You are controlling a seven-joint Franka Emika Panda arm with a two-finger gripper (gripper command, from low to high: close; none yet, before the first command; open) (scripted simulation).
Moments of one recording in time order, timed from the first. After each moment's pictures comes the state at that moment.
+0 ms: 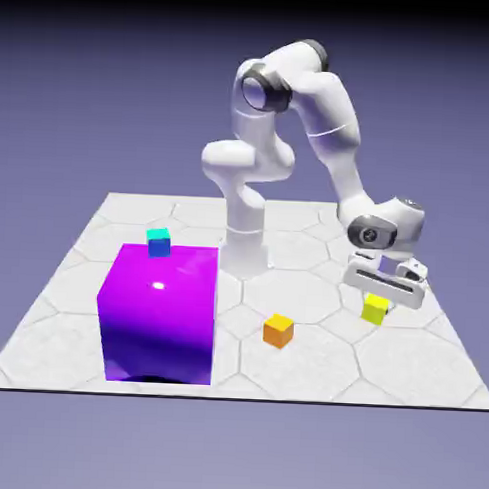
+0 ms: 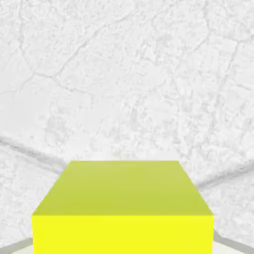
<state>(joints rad) 0.00 0.47 0.84 -2.50 -0.94 2.57 -0.32</state>
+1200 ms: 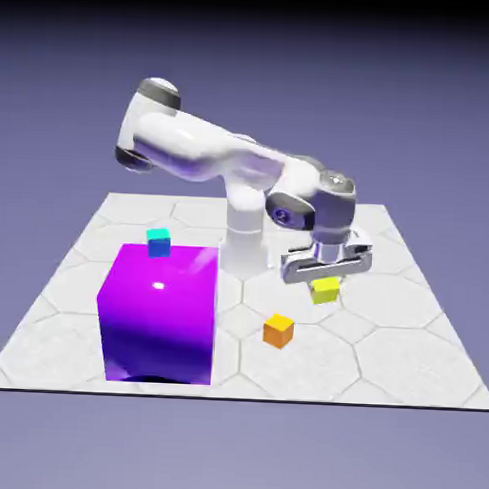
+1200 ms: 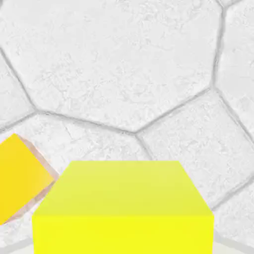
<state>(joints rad) -1.30 1.21 1.68 -2.48 -1.03 1.78 -1.51</state>
